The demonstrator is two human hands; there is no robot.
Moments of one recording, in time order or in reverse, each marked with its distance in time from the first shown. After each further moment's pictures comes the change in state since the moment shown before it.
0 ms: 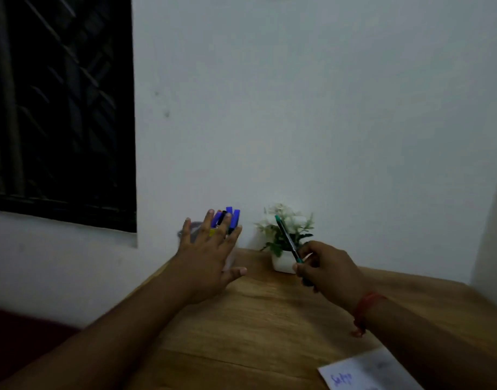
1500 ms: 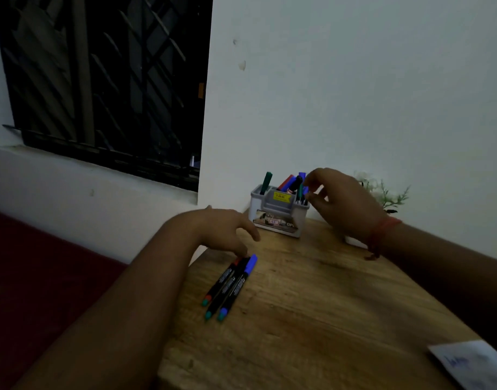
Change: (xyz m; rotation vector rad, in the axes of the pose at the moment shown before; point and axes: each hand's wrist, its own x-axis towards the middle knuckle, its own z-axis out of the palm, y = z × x) left_hand -0.060 -0.100 -0.024 -0.532 -0.595 -0.082; right_hand 0.051 -0.114 0.076 -0.382 0.073 -0.504
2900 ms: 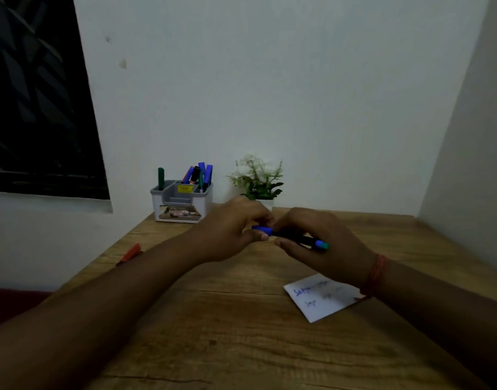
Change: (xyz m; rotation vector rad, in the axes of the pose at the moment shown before) left_hand 0.047 0.190 0.053 -0.092 0.433 0.674; right_hand -0.181 0.072 -0.085 0.208 0.020 -0.161
